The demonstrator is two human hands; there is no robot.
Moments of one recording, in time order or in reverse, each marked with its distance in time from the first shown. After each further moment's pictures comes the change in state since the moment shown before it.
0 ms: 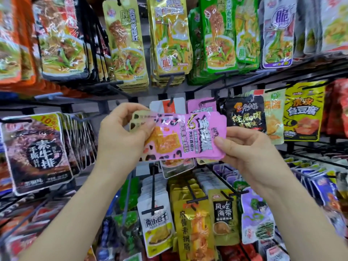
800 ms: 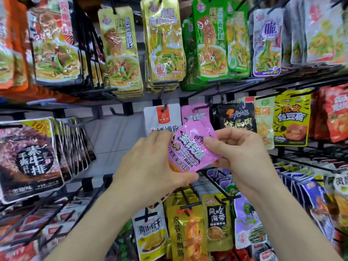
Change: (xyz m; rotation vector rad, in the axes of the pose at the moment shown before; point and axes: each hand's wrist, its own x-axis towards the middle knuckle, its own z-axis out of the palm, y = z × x) left_hand -0.026 0.023 0.024 0.828 -0.539 0.072; right_hand -0.002 -0.014 0.019 -0.053 0.140 -0.061
